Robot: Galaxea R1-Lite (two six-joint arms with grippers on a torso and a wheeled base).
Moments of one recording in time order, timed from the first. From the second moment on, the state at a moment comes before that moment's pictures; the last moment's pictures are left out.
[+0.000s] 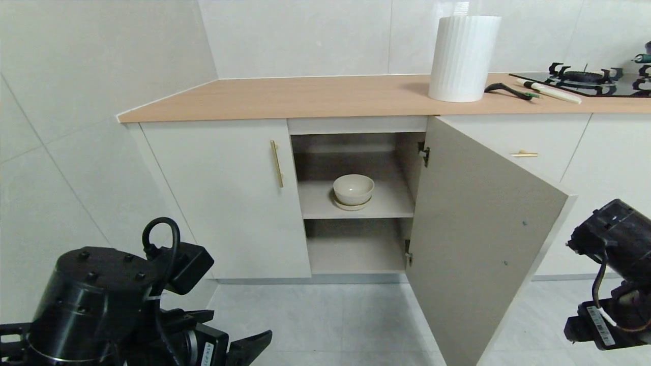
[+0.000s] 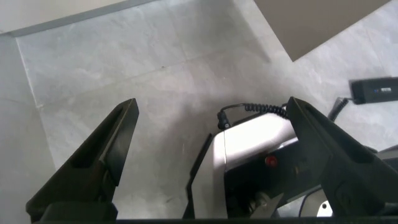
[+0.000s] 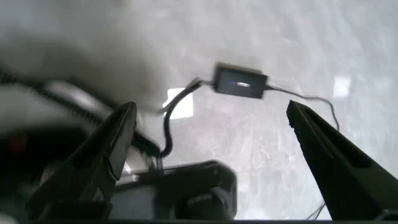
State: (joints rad) left arm -0.68 1.32 -0.54 -0.05 0.17 -0.32; right arm 0.41 1.48 -0.91 0.74 -0.49 0.40
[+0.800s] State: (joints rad) left arm -0.68 1.33 -0.54 -0.05 0.17 -0.32; right arm 0.08 1.63 -0.97 0.26 -0.39 0.41
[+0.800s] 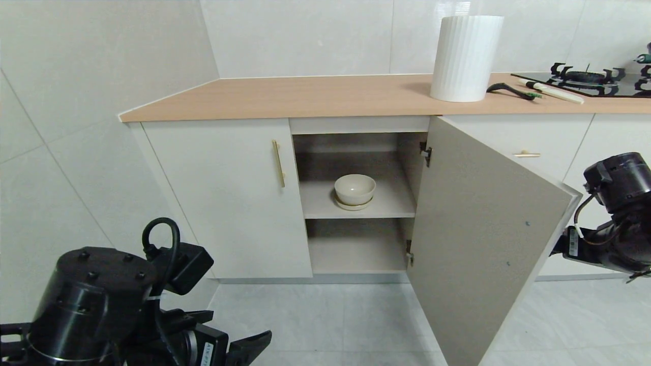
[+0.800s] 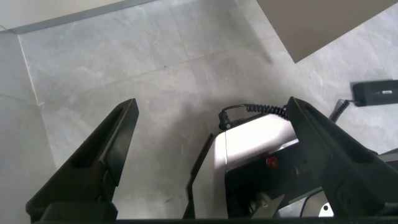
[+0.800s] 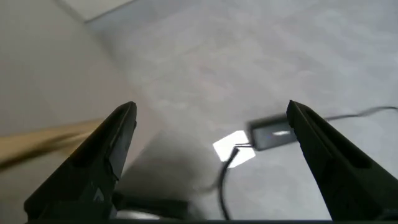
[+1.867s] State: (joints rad) left arm -0.68 1.32 -0.54 -0.05 0.17 -0.32; right arm 0.35 1.69 -0.94 0.05 -0.05 0.52
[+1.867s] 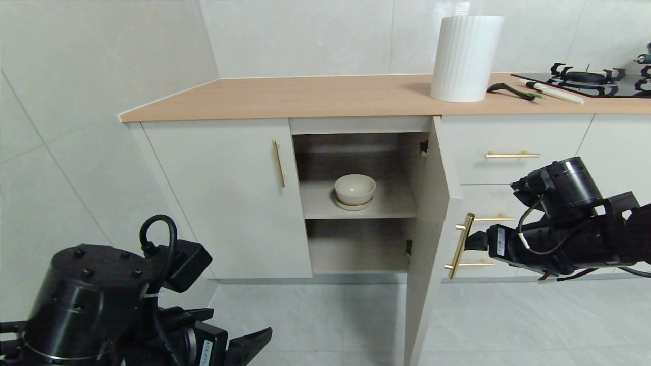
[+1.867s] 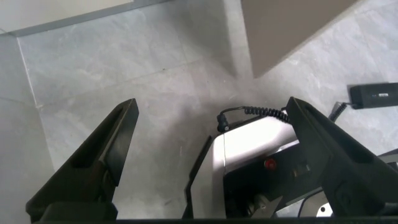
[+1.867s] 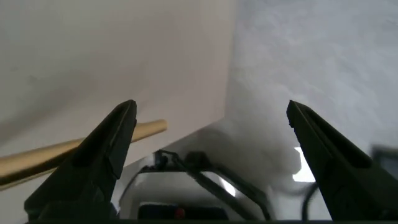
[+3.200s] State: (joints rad) left arm -0.68 1.28 -0.56 -0.05 0.21 -0.29; right arm 0.42 2.20 -1.36 -0.18 0.06 0.57
